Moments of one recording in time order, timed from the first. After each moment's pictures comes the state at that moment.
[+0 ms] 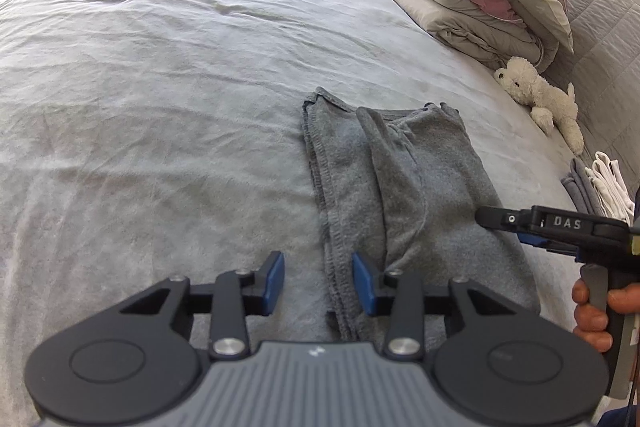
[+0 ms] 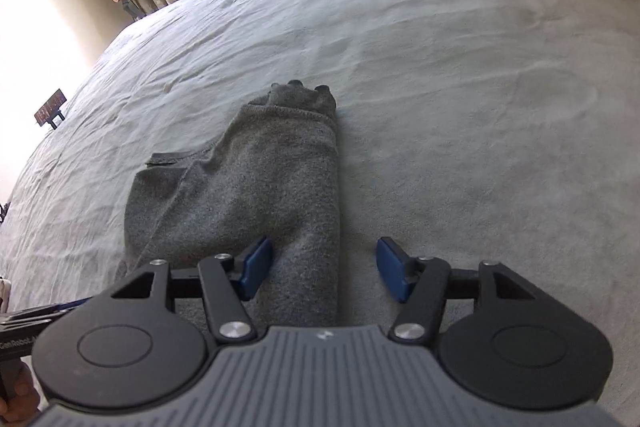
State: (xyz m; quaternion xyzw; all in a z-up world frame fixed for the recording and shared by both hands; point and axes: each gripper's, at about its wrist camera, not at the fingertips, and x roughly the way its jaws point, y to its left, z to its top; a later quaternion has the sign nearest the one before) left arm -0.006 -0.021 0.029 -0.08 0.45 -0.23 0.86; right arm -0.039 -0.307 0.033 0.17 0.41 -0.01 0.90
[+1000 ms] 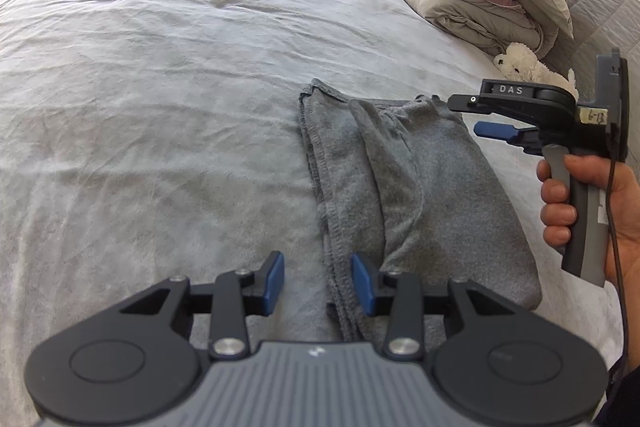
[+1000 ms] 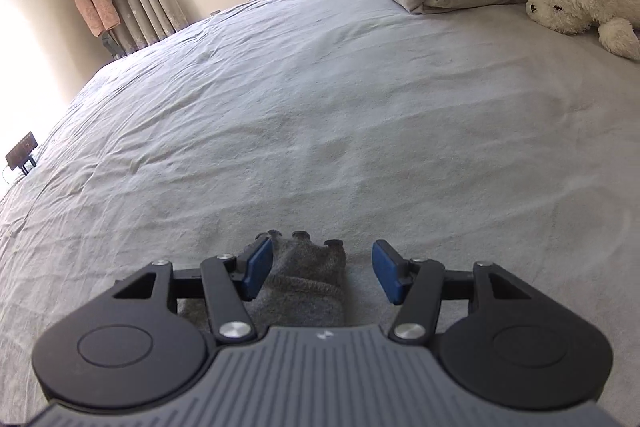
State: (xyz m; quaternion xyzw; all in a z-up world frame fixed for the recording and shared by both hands) left arm -0.006 -0.023 0.035 -0.07 0.47 -0.23 0.85; right arm 0.033 -0.327 0.053 0.16 0.37 -0.05 0.92
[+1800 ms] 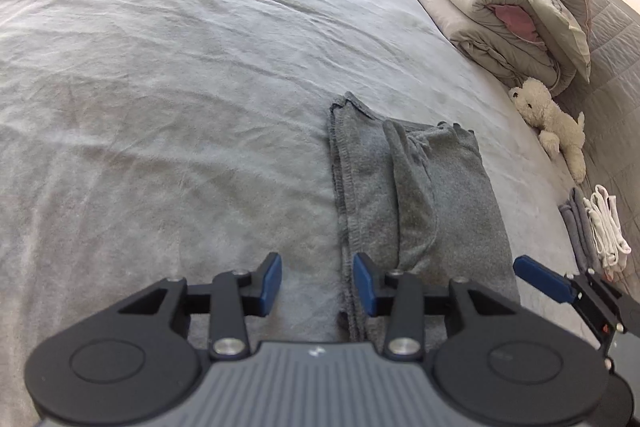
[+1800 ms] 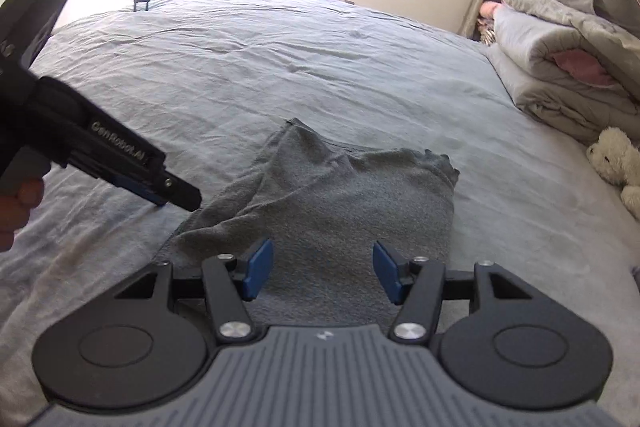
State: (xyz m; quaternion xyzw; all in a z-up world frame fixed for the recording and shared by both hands) left arm 0.005 0.004 0.039 -0.14 0.48 -0.21 0.84; right arm -0.102 -0.182 0.061 -0.12 0.32 0.09 0.94
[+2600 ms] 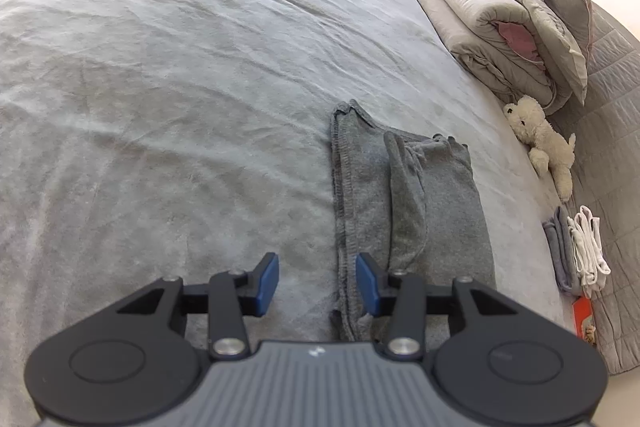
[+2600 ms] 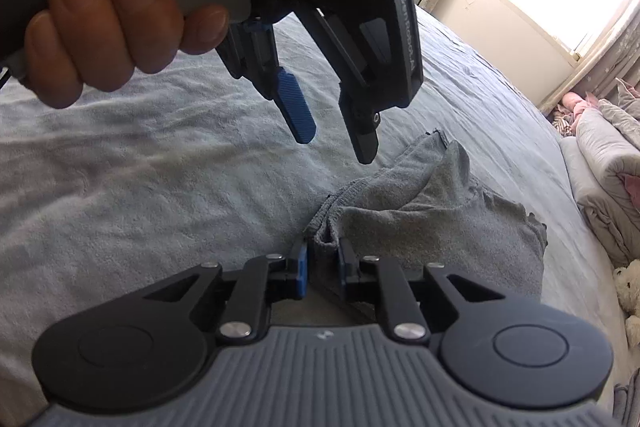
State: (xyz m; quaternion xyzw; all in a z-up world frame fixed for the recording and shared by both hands) left arm 0.006 0.012 0.041 -0.18 0.50 -0.21 0.82; right arm -0.111 -0.096 0.017 -0.27 0.32 0.16 0.89
